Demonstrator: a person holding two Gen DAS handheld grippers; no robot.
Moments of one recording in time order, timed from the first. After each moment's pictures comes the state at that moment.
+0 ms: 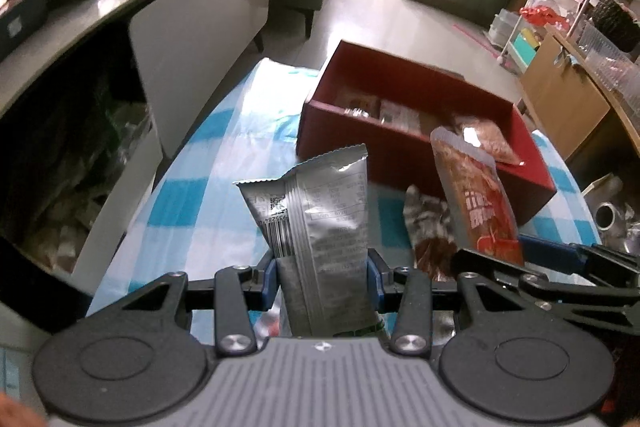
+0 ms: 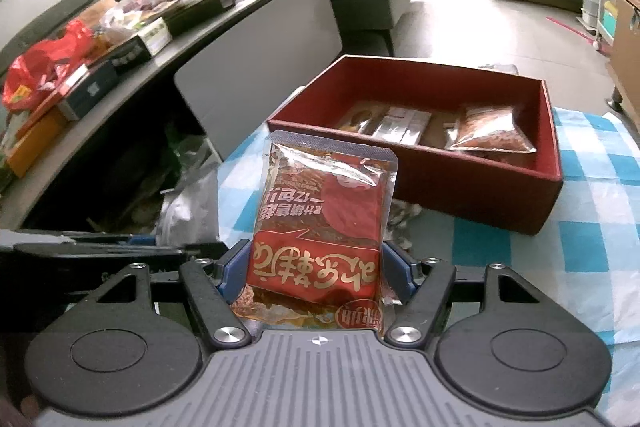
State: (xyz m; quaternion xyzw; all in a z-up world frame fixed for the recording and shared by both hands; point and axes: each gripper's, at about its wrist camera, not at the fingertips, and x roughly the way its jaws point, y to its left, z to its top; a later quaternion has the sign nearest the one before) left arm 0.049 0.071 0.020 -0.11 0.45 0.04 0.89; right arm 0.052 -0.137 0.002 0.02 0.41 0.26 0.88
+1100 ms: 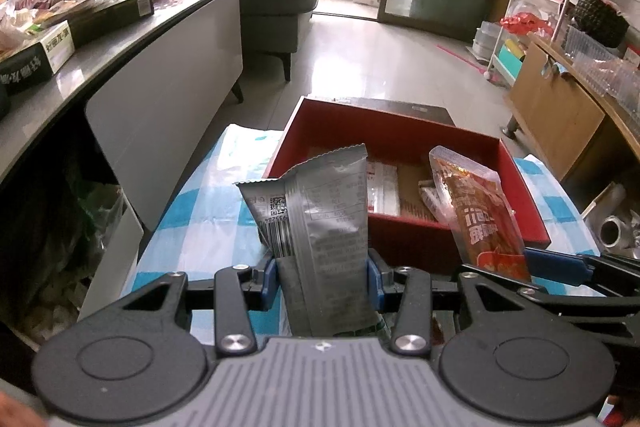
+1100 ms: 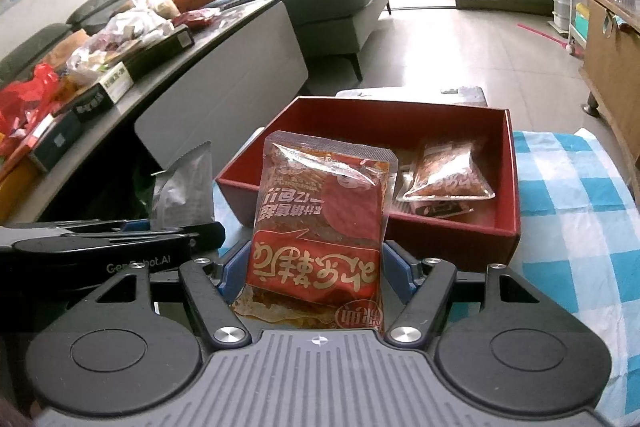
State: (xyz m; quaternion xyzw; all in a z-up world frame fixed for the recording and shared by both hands) left arm 0.098 0.045 0.037 -0.06 0.40 0.03 0.91; right arm 0.093 -0.159 0.015 0.04 0.39 0.23 0.89
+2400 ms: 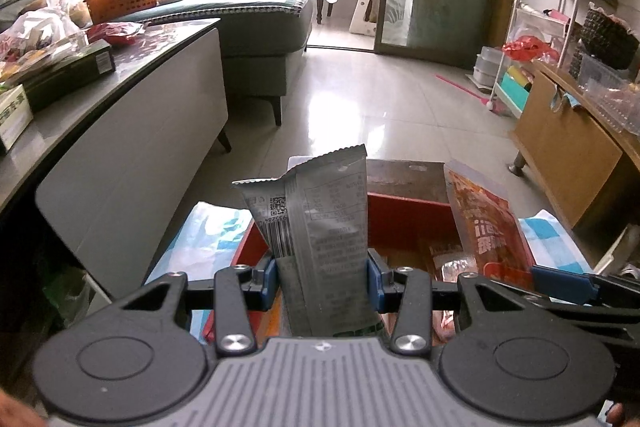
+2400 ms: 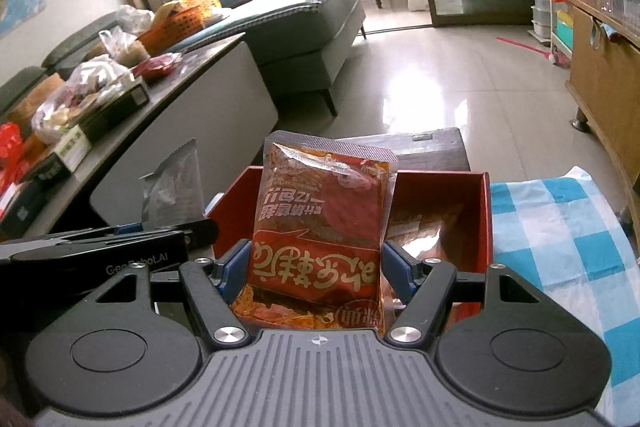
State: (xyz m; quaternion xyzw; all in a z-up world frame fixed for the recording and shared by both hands) left arm 0.196 0.022 0.043 -0.04 0.36 0.04 0.93; right arm 0.177 -0.179 0.016 0.08 0.36 0.20 0.91
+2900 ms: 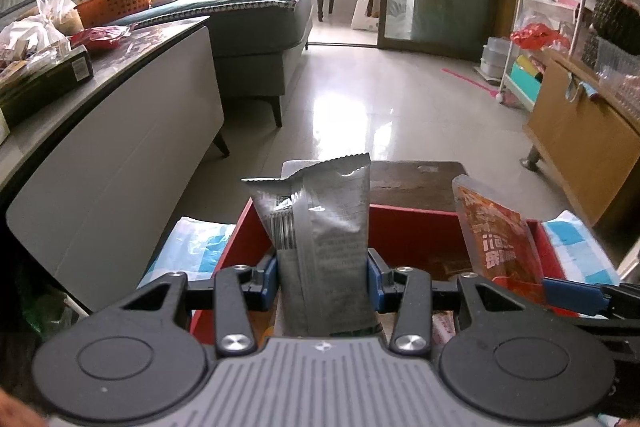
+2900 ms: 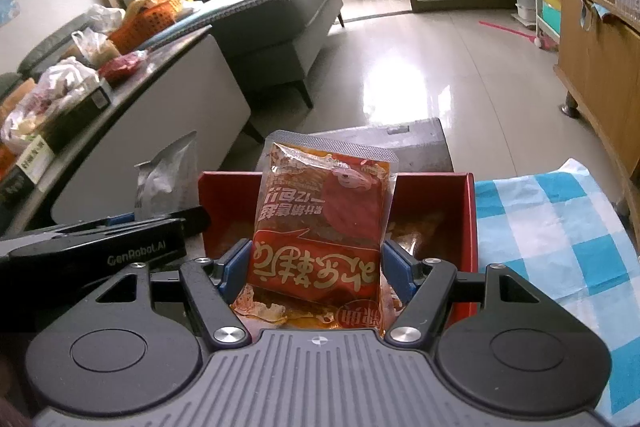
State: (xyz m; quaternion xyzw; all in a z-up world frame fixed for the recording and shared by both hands) left arm 0.239 0.010 0.017 -0.02 0.36 0.05 0.93; right arm 0.216 -0.184 -0.009 0.08 0.38 0.17 0.90
